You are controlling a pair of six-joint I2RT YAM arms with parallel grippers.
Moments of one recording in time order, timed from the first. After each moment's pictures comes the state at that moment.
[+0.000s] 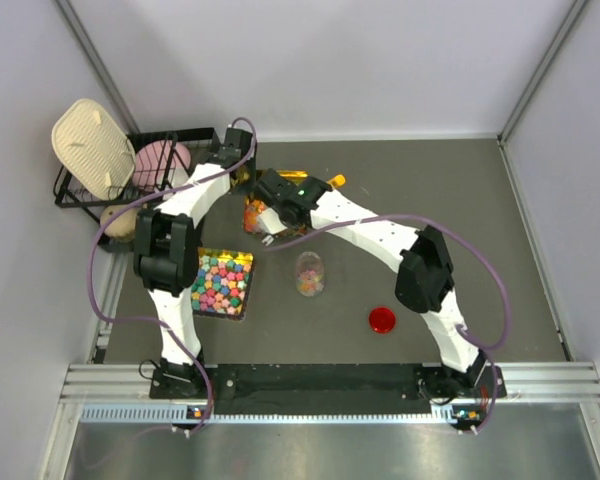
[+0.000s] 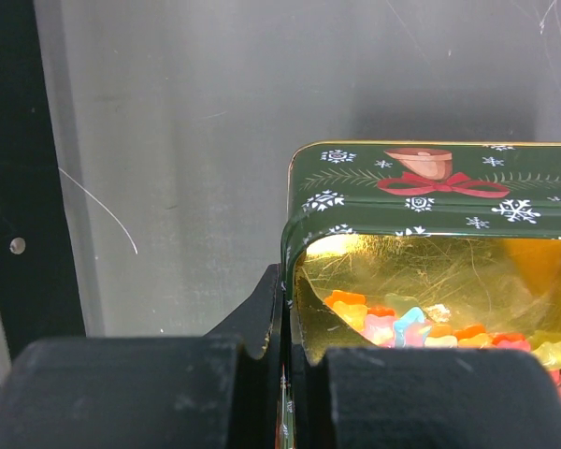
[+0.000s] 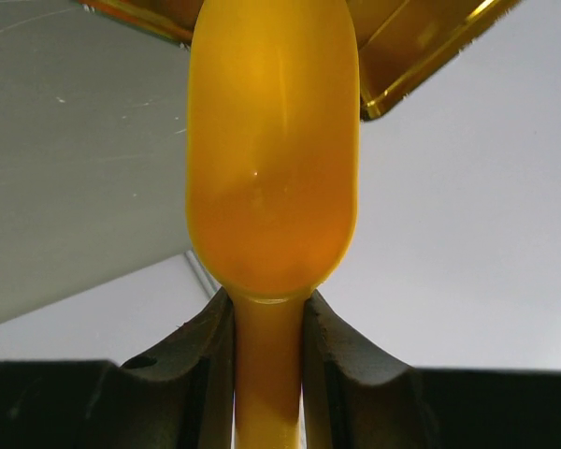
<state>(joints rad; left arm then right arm) -0.24 2.01 1.67 -0.57 -0.14 -0.18 0.95 2.16 2.09 -1.04 0.69 -1.34</state>
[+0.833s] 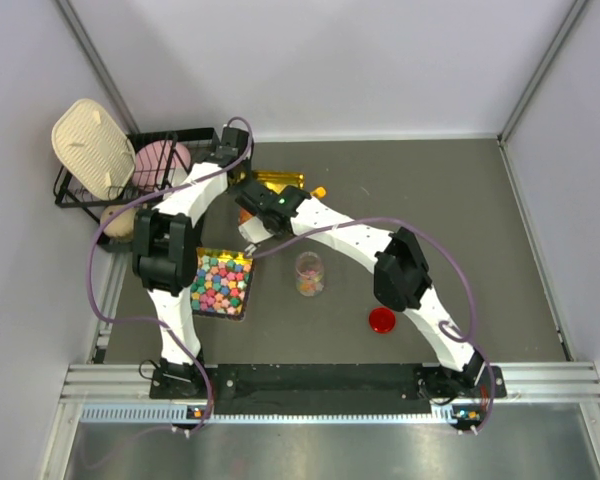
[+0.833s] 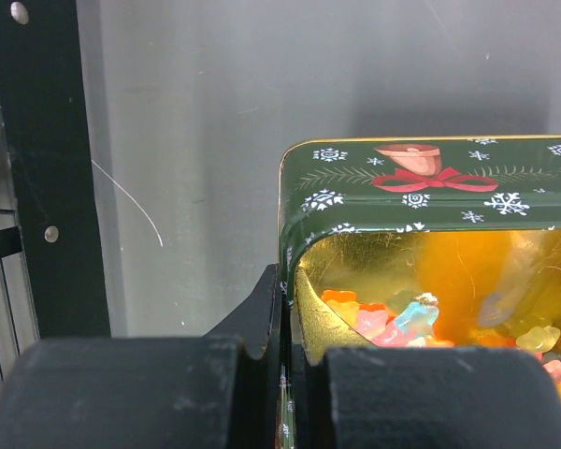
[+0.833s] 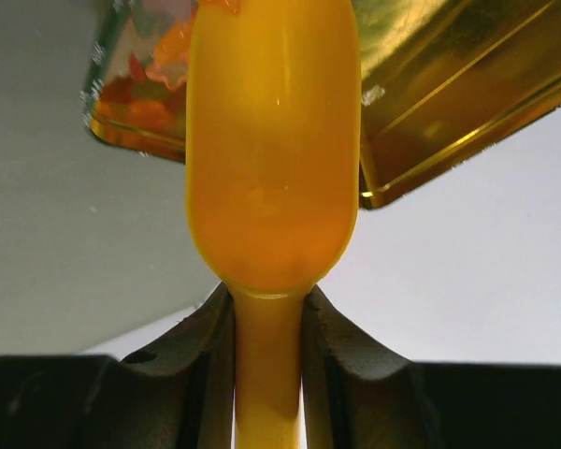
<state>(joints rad) -0.23 2.01 1.68 -0.59 -0.17 -0.18 0.98 2.34 2.24 -1.04 0.61 -1.30</state>
